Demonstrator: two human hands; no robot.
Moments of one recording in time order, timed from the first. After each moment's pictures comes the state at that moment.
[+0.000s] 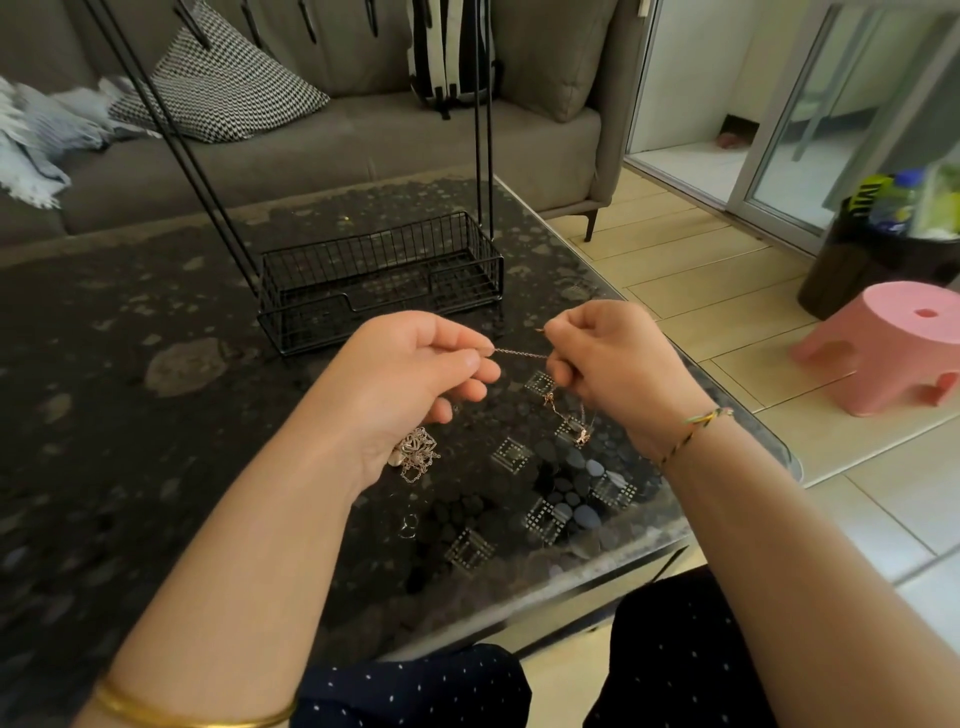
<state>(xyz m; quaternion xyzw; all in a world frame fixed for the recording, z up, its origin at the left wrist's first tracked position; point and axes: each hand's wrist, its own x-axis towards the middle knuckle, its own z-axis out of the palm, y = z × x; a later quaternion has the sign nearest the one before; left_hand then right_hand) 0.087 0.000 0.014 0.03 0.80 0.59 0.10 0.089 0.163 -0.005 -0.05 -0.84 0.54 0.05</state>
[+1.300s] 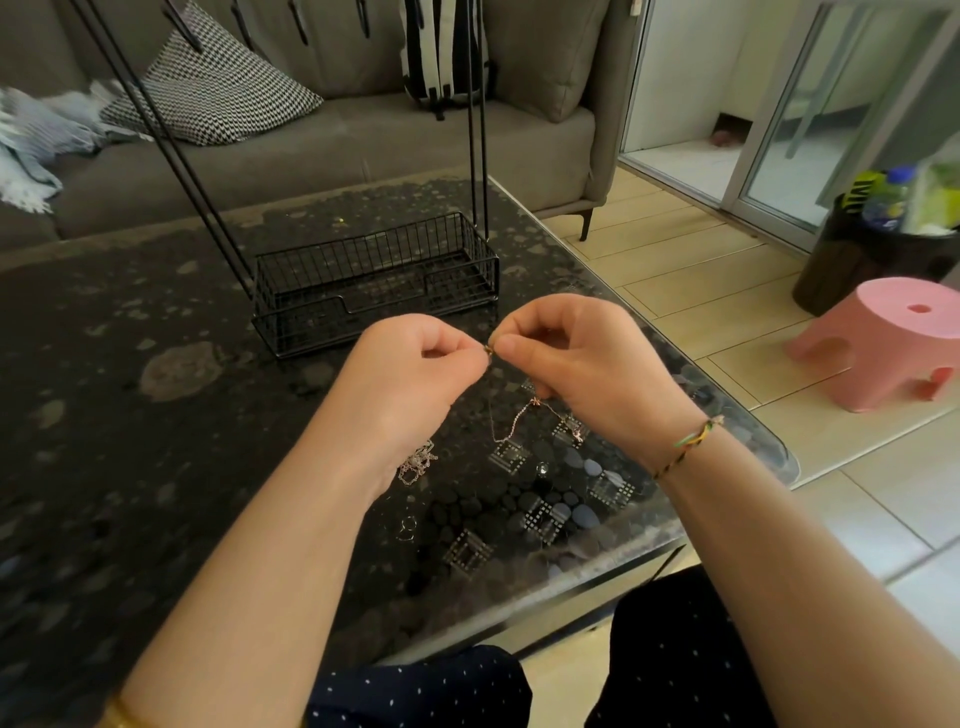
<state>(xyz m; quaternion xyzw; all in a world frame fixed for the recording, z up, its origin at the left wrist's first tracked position) 0.089 0.008 0.009 0.05 0.85 0.52 0.02 0.097 0.152 0.004 0.08 -0.84 0.53 0.08</state>
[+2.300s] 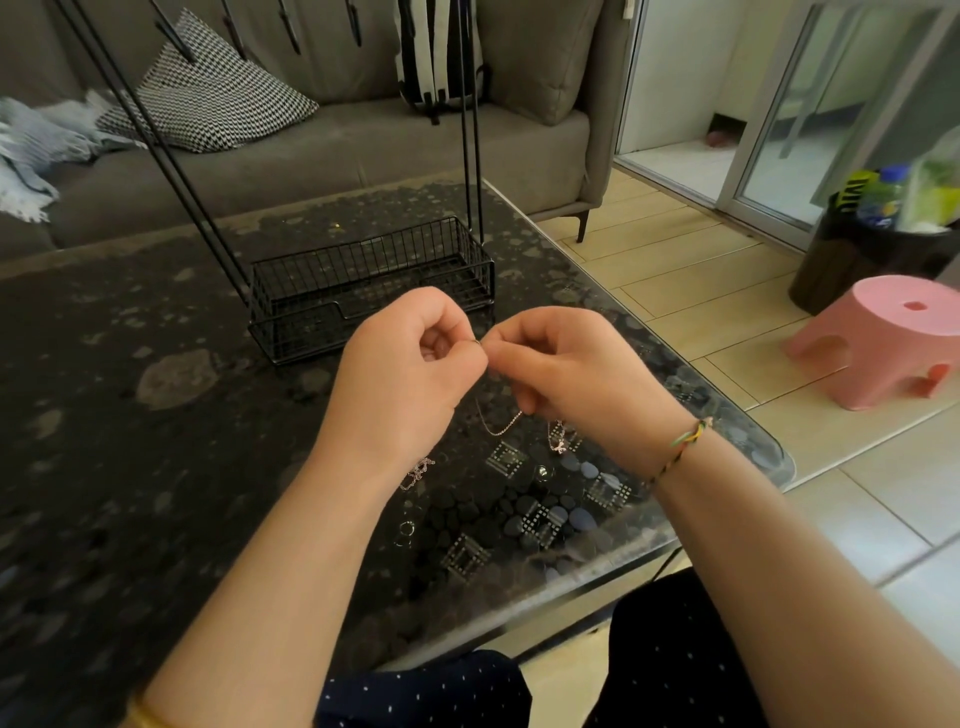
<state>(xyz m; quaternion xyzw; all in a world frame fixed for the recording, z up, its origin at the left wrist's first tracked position) 0.088 0.011 0.008 0.14 0.87 0.46 -0.12 0.098 0.150 0.004 0.06 -0.83 0.55 0.03</state>
